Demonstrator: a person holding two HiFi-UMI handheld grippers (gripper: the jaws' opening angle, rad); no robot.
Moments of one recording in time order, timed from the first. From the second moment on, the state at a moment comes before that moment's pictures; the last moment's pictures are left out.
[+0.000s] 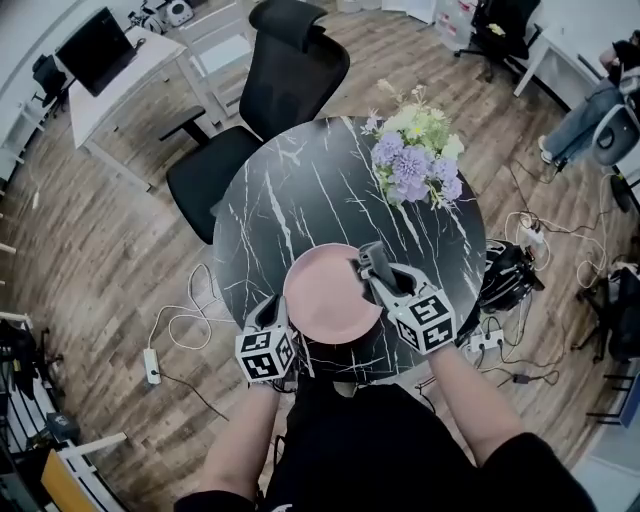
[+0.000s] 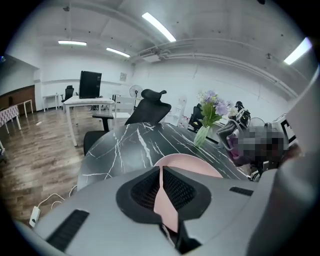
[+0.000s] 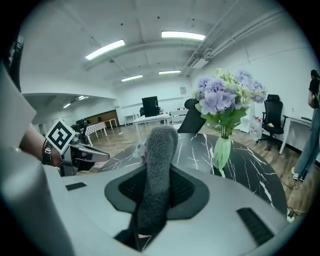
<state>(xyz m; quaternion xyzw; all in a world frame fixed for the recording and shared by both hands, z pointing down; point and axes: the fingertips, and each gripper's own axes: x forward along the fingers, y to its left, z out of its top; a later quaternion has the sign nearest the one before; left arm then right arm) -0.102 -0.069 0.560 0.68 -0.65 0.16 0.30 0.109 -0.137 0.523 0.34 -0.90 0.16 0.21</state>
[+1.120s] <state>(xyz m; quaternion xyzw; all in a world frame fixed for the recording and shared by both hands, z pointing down) -0.089 0.100 0.484 0.74 -0.60 0.03 0.30 0.025 0.022 0.499 0.24 -0.94 0.16 0.18</state>
